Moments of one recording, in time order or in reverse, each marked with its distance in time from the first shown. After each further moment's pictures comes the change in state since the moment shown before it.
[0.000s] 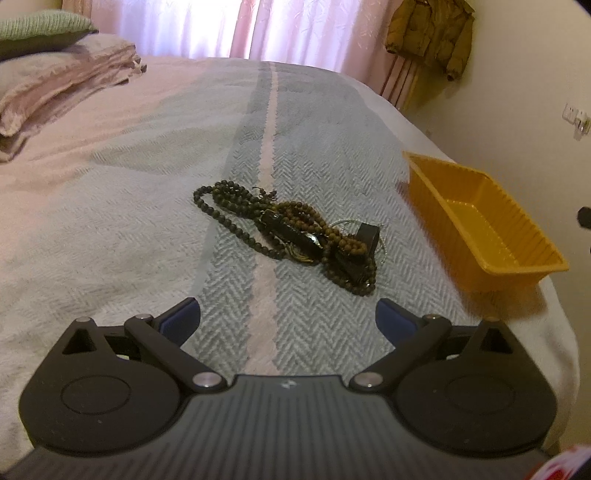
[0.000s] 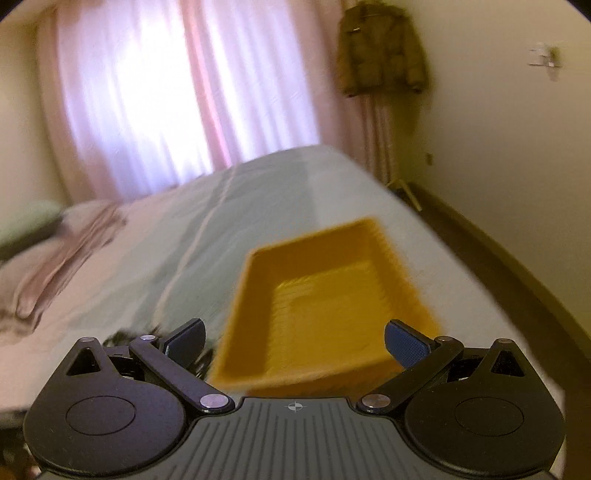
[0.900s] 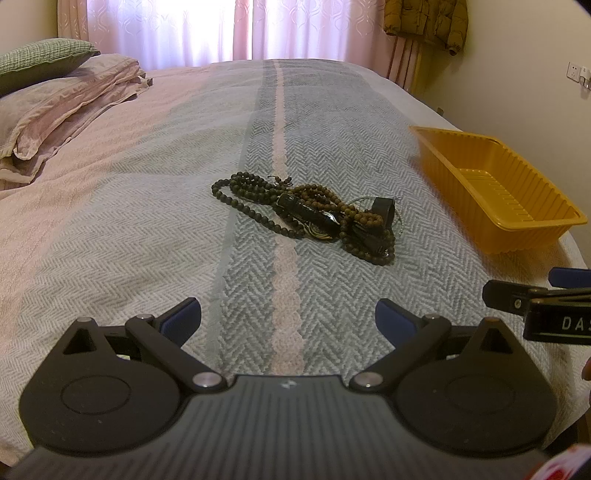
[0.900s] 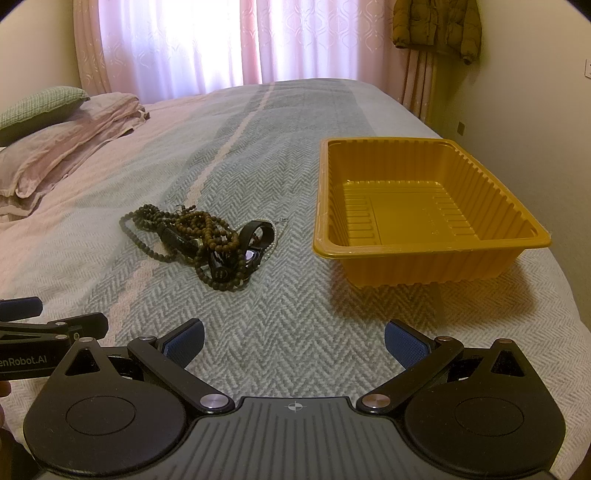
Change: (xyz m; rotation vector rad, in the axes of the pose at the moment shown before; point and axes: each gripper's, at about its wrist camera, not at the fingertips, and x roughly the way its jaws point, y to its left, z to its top) left arm -0.012 -0.011 -0.021 0.125 0.008 0.116; right arm 0.038 0.109 -0.104 -0.214 0.223 -0.032
